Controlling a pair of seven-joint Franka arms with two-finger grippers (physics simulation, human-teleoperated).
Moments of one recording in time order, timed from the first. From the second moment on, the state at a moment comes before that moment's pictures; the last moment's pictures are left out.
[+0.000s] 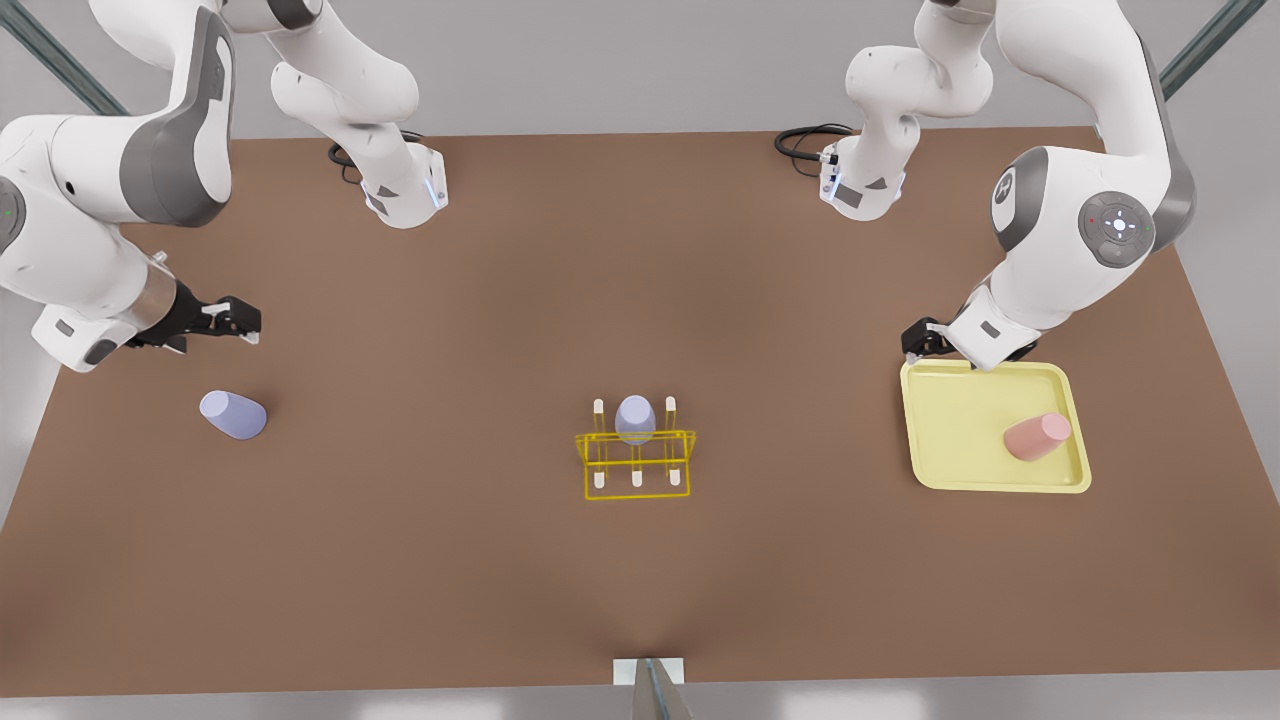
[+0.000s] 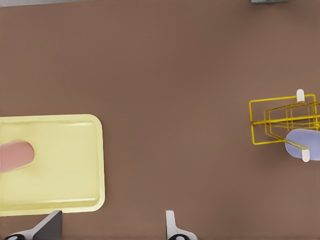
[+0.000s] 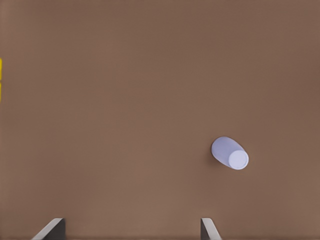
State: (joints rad) left arm -0.18 0.12 0.02 -1.60 -0.04 1.70 -0.07; right arm -0.05 0.15 0.05 -1.38 -0.06 1.41 -0.15
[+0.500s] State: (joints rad) left arm 0.32 0.48 0.06 -1.62 -0.14 2.04 0.14; right arm -0.27 0.51 -0.02 -1.39 -0.08 1.63 -0.16
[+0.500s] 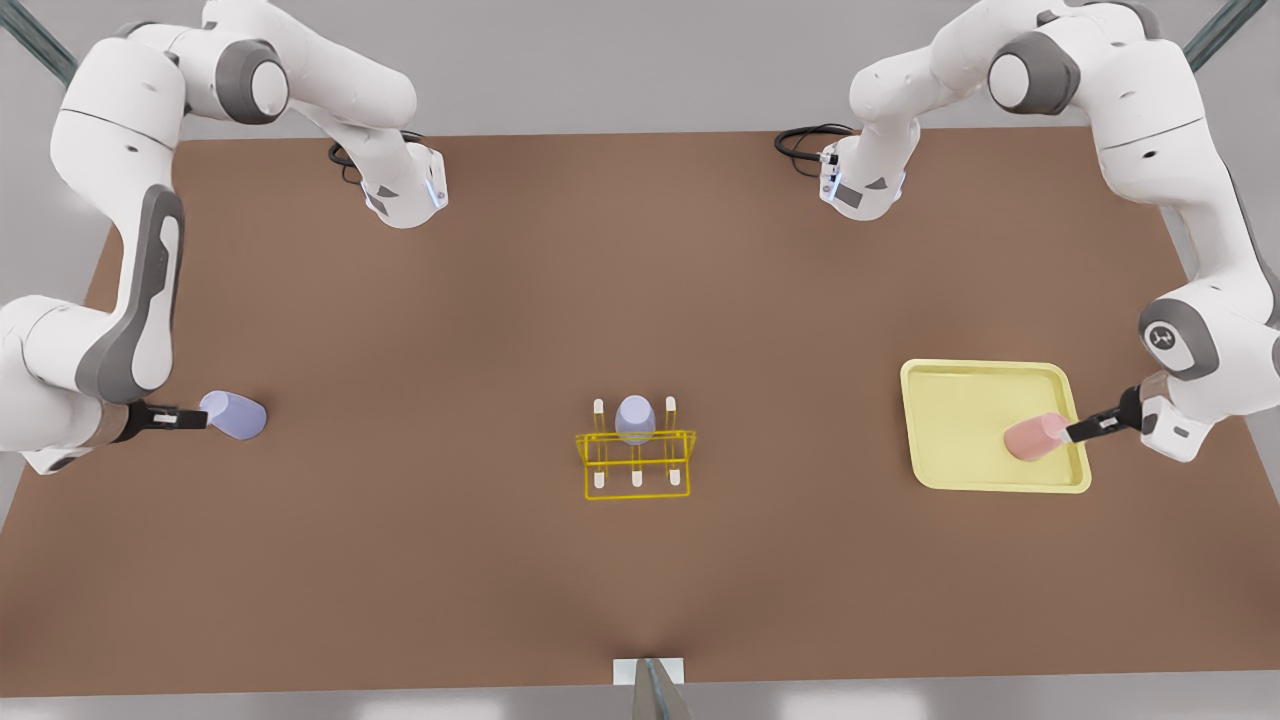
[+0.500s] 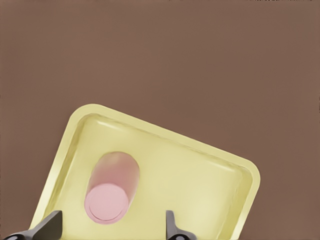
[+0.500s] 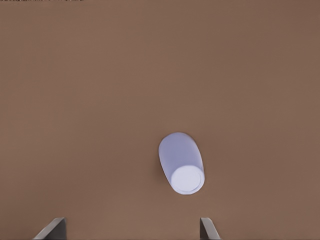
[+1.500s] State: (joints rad) left arm 0.31 0.59 0.07 -1.80 -0.11 2.32 0.41; right arm -0.39 0.41 -0.06 -2.03 -0.03 2.36 -0.29
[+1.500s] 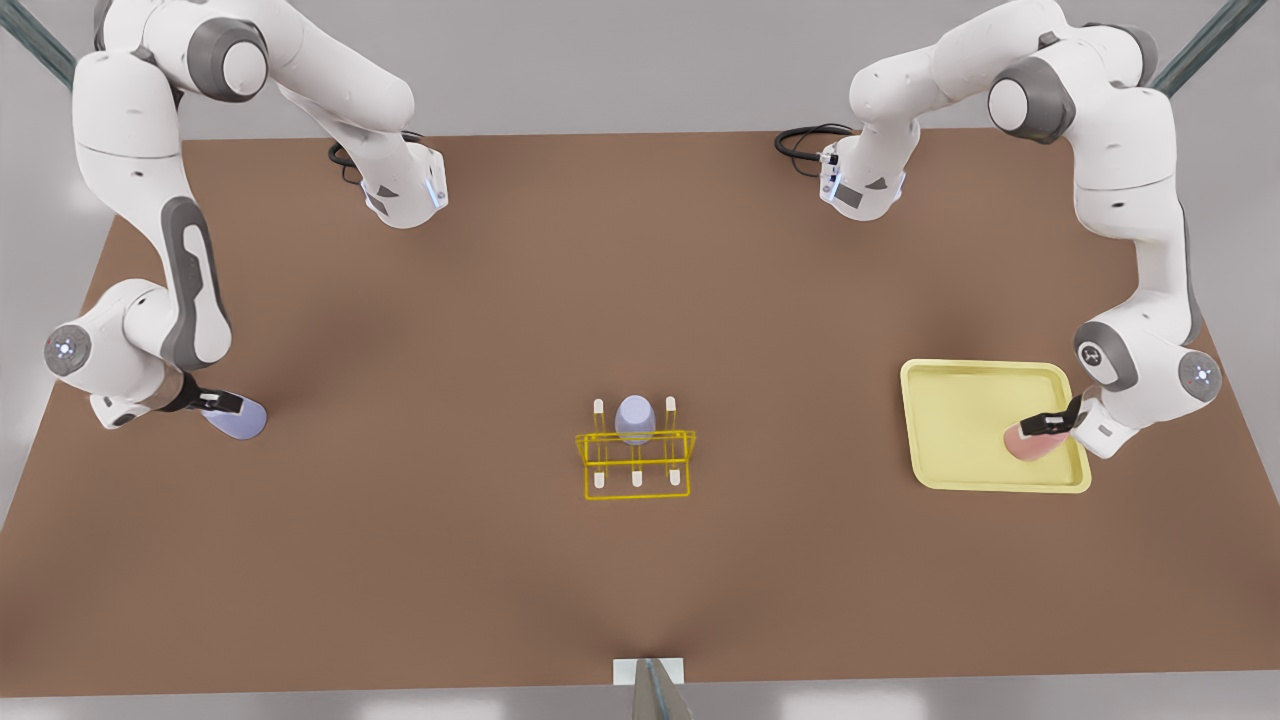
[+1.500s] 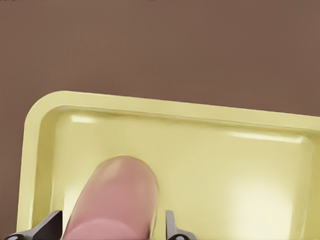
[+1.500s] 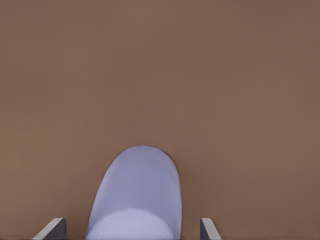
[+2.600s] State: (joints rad) left arm -0.08 0.44 0.08 -1.73 -0.04 2.14 0.30; right arm -0.38 0.48 -0.05 -1.97 -0.02 2.36 -0.38
